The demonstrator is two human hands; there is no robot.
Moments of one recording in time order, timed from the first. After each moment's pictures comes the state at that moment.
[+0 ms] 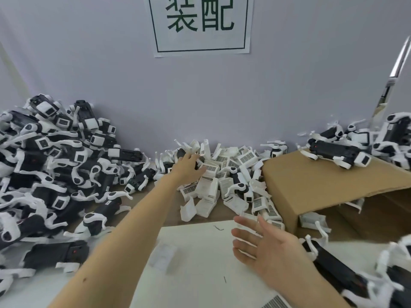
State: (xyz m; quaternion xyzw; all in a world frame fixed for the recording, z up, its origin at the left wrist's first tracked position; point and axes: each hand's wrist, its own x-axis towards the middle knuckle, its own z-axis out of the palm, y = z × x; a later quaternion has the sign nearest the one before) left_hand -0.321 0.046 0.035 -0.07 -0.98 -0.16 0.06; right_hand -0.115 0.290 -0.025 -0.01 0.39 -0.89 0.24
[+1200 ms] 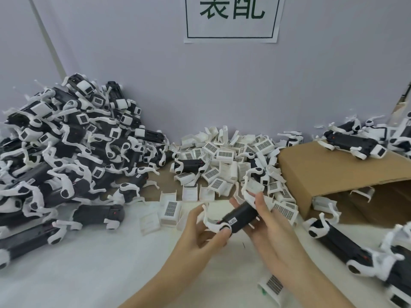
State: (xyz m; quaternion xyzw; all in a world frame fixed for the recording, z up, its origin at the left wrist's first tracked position) left_hand -0.027 0.046 -0.027 -0.04 -0.70 -0.71 -0.02; right_hand -0.073 0.226 -0.009 -0.03 0.43 -0.90 0.07
